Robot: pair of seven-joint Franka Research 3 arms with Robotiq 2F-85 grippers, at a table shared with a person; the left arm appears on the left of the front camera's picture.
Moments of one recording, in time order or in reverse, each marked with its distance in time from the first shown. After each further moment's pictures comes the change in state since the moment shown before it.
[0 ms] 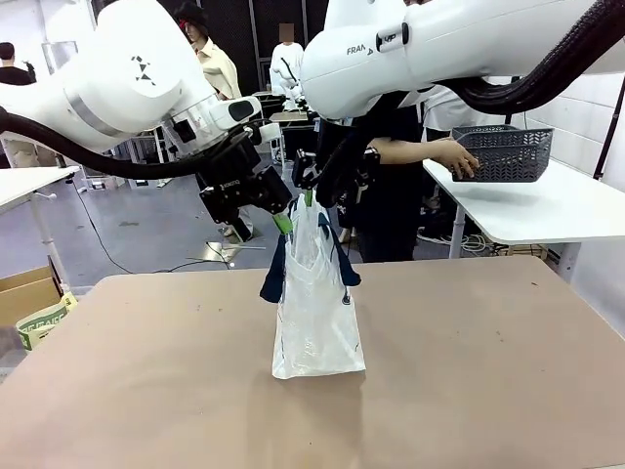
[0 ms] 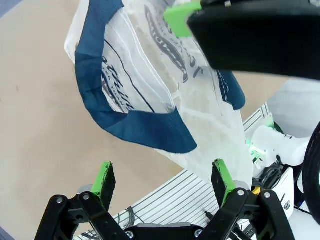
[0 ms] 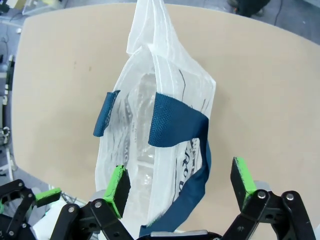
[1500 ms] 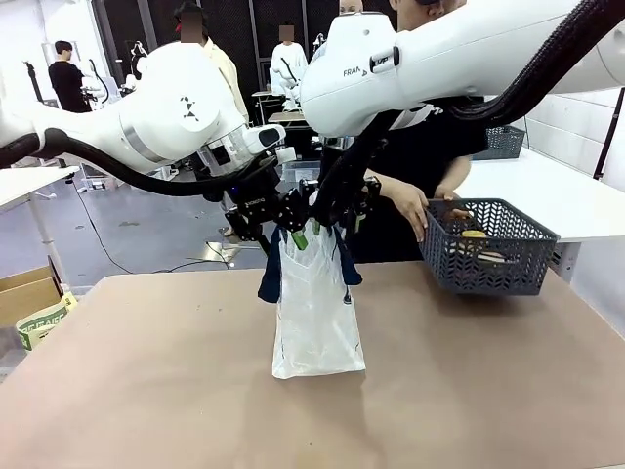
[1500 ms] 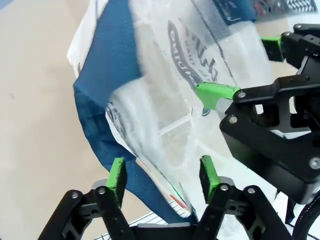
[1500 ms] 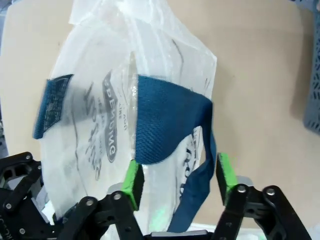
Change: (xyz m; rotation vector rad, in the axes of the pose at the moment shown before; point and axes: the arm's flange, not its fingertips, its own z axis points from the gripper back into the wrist) left arm 0.037 0.016 -0.049 0.025 0.009 0.092; right arm -0.007 -0.006 -0.040 -0.001 0.122 -0.031
